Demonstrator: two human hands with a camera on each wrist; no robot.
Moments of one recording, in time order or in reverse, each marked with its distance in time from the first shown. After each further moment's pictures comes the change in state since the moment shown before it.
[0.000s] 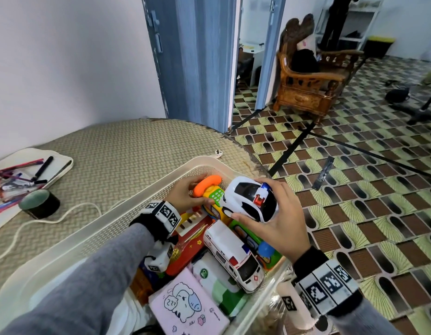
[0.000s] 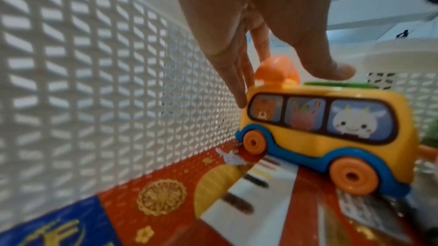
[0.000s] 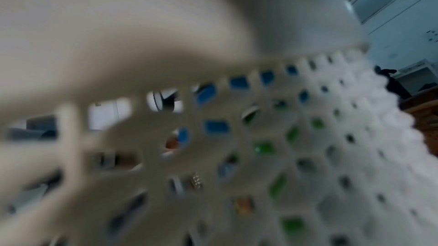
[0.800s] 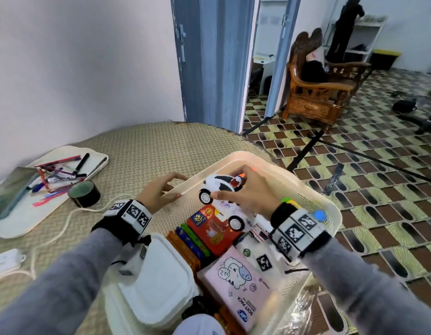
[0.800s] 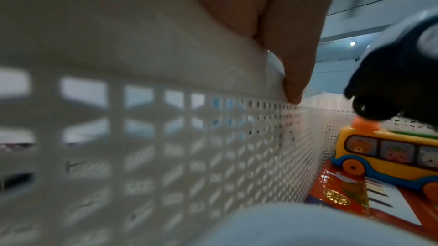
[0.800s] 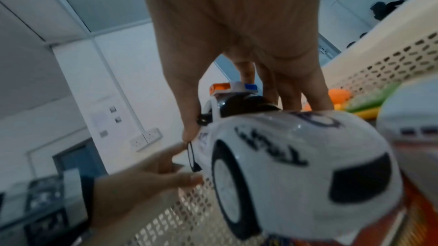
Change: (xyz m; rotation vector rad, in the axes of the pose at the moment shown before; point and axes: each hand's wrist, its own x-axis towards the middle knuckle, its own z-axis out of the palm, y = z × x) left_hand -0.117 -0.018 -0.137 0.287 0.004 -0.012; right_hand 0.025 -0.116 0.080 0.153 -0.392 0.337
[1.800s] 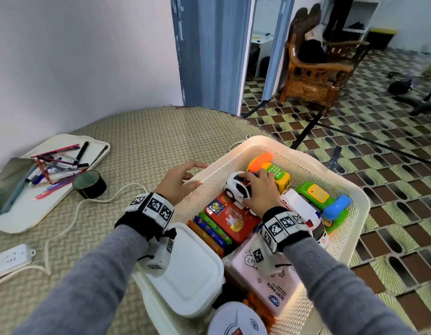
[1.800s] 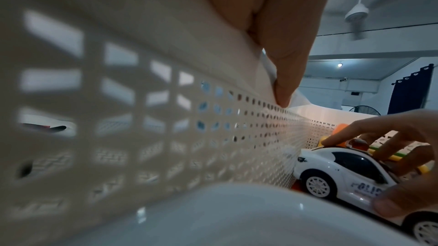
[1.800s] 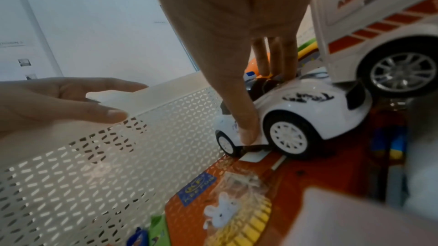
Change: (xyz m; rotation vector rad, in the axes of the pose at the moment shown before) left_hand 0.001 -0.009 0.002 -0.179 0.006 0.043; right_hand 0.032 0.063 0.073 -0.717 0.129 0.060
